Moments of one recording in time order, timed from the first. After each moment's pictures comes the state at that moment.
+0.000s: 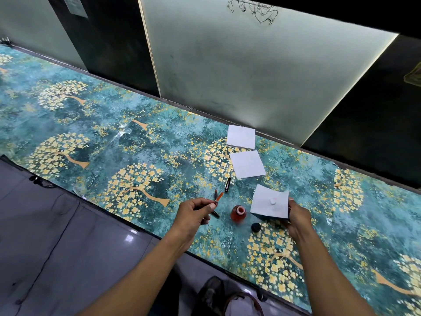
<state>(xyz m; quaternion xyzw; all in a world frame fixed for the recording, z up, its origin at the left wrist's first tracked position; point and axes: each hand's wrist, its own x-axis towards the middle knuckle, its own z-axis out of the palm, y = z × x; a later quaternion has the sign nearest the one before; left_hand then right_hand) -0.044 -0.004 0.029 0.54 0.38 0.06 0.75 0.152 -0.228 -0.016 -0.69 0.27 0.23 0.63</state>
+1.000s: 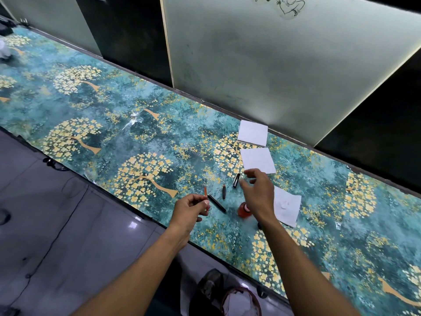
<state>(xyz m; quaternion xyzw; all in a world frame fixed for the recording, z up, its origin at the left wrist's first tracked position) -0.066 0.011 0.014 0.54 0.46 0.08 0.70 0.099 -0.108 0.023 -0.89 -0.16 0.11 0.41</state>
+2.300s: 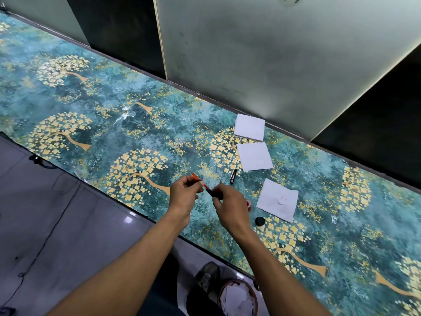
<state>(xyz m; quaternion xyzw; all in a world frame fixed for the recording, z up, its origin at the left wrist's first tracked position) -0.031 0.032 0.016 0.52 0.48 0.14 0.70 0.038 -0.089 -0.002 -0.89 -0.29 0.17 0.30</state>
